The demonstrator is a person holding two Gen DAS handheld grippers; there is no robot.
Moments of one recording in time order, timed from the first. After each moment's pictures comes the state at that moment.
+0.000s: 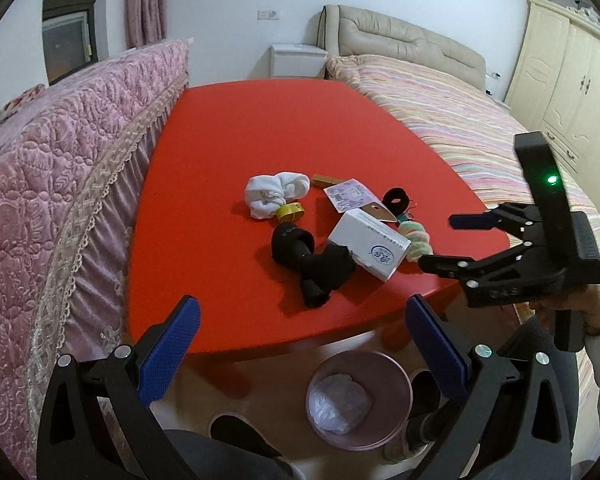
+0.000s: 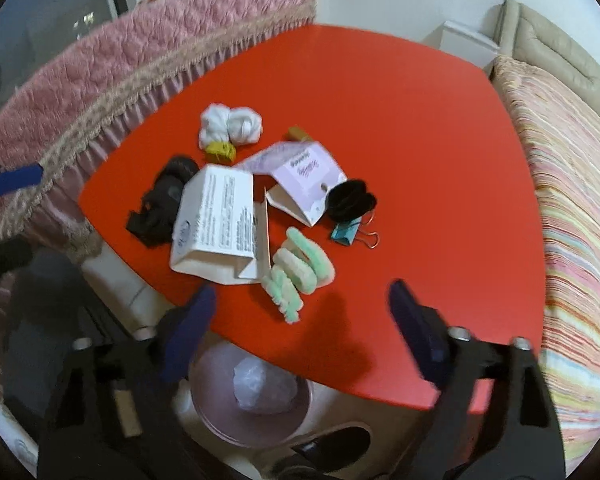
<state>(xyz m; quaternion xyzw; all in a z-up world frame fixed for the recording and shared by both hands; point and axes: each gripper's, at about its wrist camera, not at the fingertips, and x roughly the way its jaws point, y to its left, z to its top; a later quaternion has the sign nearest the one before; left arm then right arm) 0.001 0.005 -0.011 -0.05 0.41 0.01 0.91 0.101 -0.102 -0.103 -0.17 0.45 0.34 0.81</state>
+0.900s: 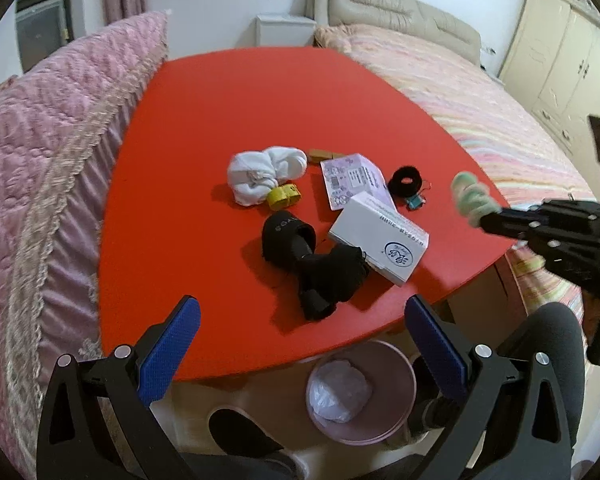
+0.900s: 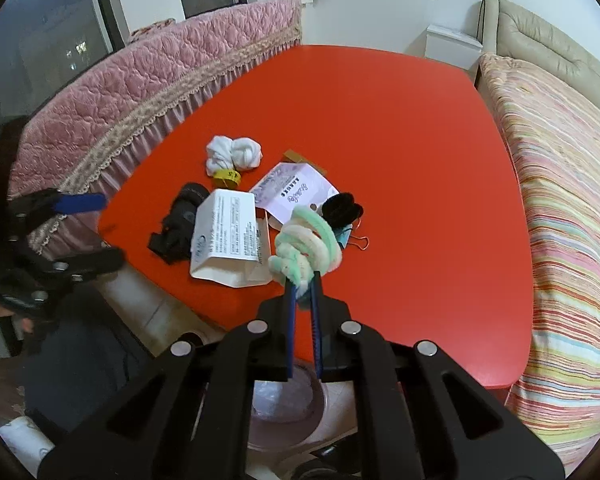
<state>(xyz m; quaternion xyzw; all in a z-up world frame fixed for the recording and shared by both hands) 0.049 0.010 -0.040 -0.04 0.47 -0.02 0.88 0.083 -0.129 -0.069 -0.10 0.43 0.33 0.84</state>
